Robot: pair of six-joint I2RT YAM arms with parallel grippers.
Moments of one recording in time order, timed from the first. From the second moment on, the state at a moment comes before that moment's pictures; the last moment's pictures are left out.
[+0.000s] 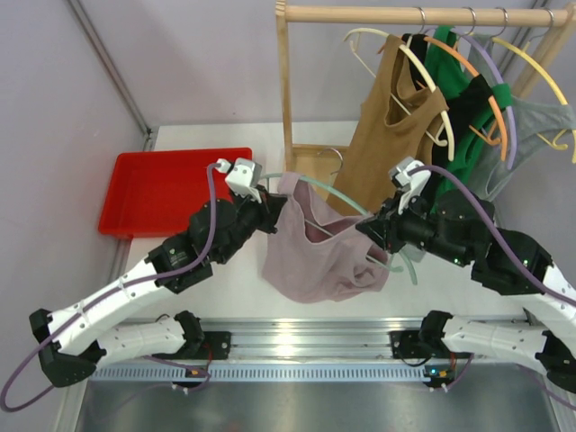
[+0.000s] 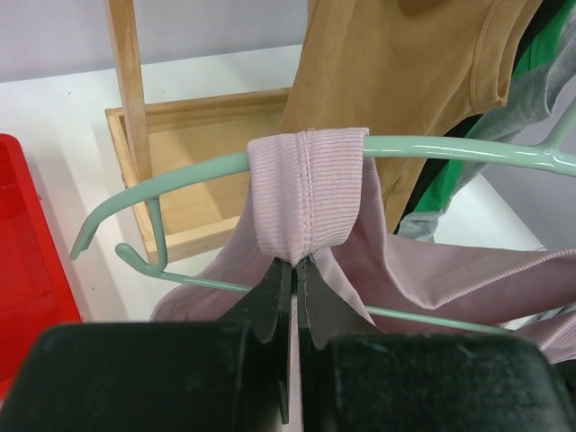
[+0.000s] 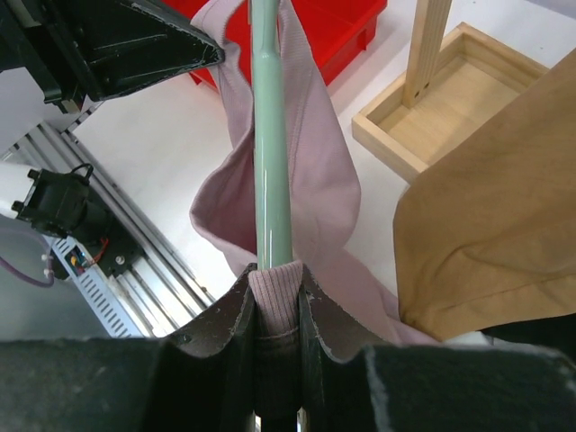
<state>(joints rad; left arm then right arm) -1.00 0.95 1.05 -0.22 -0.41 -0.34 0.99 0.84 1.33 -0.81 0.14 0.24</state>
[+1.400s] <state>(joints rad) -1.00 1.16 1.56 -0.42 -0.45 -0.27 0.99 1.06 1.90 -0.99 0.19 0.19</state>
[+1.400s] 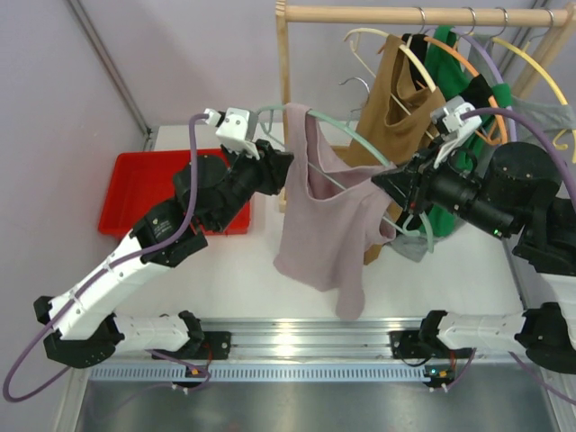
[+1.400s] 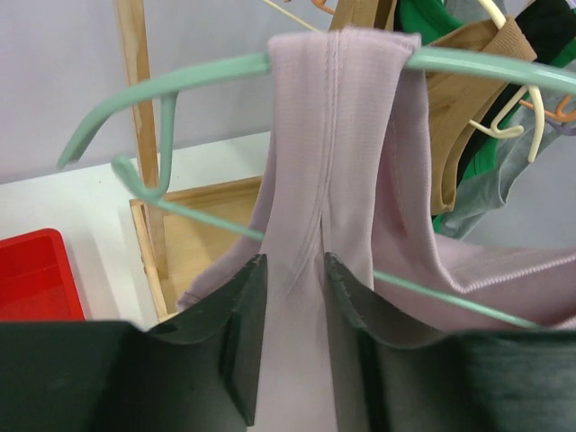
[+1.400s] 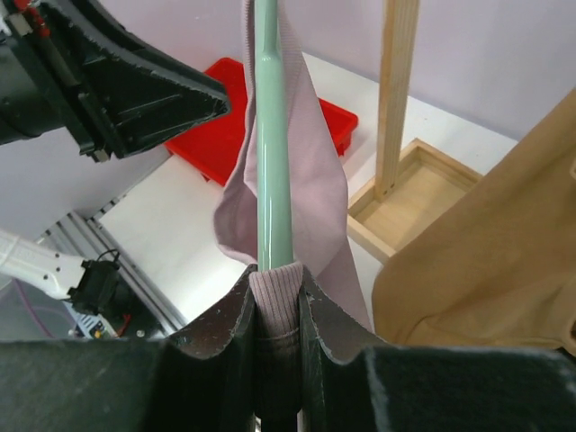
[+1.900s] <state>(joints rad) -1.00 1.11 1.57 -0.42 -0.48 -0.26 0.89 1.28 2.21 -1.13 0.44 0.14</state>
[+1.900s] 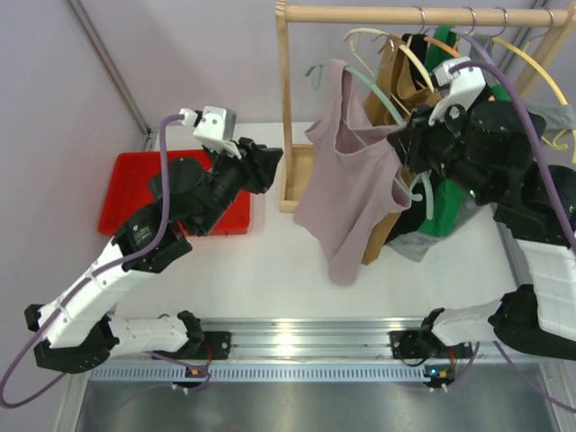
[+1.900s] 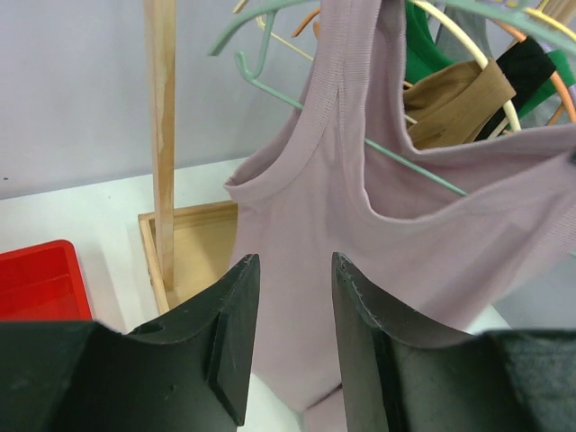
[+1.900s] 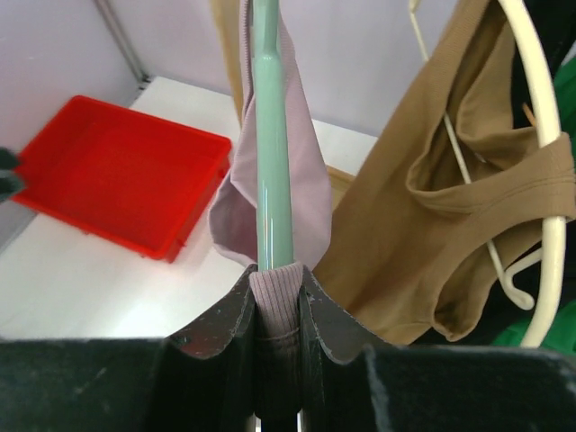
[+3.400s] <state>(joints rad) -1.00 0.98 1.57 -0.53 -0.48 -0.28 0.52 1.62 2.29 -0.83 0.12 0.17</state>
